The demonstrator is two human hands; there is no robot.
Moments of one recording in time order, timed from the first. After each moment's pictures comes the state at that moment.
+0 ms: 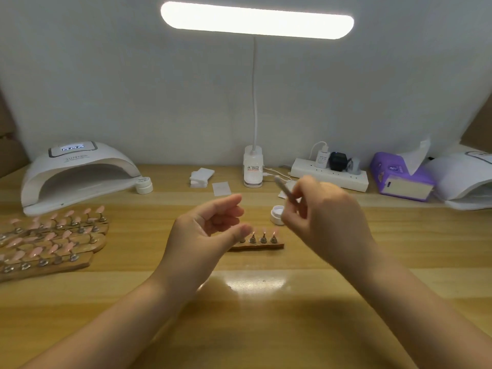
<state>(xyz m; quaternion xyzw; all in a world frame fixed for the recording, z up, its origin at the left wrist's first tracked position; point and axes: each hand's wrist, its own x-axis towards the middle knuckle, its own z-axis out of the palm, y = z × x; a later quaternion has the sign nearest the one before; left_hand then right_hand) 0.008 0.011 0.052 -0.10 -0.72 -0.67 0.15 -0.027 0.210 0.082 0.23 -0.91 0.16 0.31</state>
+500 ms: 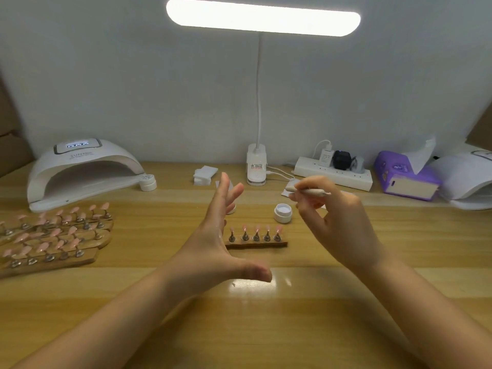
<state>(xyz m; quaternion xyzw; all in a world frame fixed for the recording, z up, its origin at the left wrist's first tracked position) 0.001 0.003 0.047 -0.20 -0.82 -0.54 0.04 -0.036 0.226 0.066 0.29 -0.84 0.31 0.33</state>
